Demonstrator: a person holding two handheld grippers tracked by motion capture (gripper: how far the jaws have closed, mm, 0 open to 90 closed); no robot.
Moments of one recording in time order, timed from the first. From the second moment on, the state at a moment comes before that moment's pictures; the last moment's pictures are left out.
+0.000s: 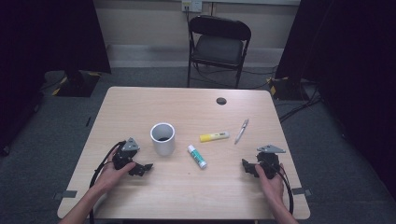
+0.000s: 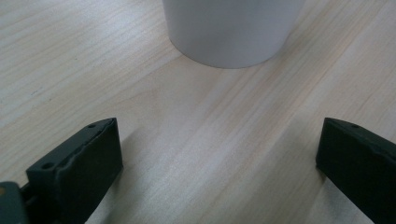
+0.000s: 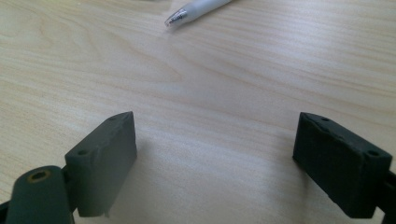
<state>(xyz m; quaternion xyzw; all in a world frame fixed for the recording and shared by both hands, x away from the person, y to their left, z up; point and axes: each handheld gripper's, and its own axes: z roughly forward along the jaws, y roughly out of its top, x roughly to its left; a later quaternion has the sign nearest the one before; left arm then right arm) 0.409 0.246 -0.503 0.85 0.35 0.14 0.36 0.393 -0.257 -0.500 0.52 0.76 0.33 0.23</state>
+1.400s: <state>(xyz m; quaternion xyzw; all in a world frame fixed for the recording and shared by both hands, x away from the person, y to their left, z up) 0.380 0.254 -0.446 0.79 0.35 0.20 0.46 0.393 -0.259 -0.500 0.52 0.76 0.33 0.23</state>
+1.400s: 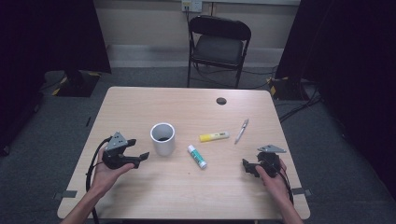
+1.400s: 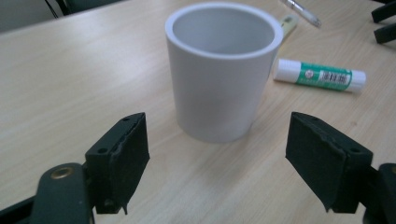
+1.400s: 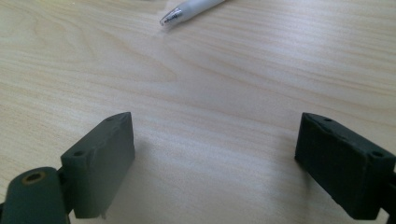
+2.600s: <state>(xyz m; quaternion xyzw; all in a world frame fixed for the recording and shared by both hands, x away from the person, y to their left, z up) 0.422 0.187 -0.406 0.82 0.27 0.12 0.49 0.395 -0.259 -0.500 0.52 0.76 0.33 0.23</state>
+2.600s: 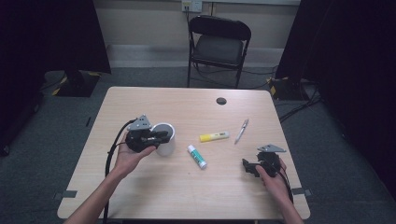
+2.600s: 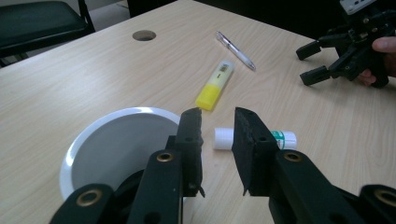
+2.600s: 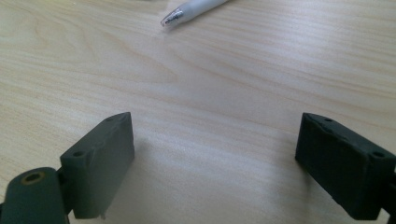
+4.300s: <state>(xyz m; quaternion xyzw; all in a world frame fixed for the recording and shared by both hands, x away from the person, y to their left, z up) 0.424 0.176 -0.429 0.84 0.27 0.10 0.46 0.395 -0.259 -0.500 0.52 0.76 0.33 0.23</state>
